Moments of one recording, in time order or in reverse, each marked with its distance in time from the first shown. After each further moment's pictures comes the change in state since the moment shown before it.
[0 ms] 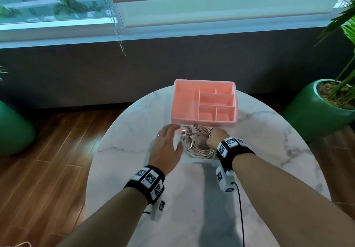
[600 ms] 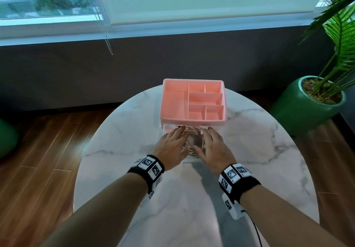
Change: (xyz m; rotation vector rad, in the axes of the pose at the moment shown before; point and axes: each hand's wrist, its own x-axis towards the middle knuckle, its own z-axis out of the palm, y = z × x) left_hand 0.026 -0.002 0.035 0.421 -0.434 0.308; right_hand -0.048 0.044 0.029 -0.130 0.425 -0.450
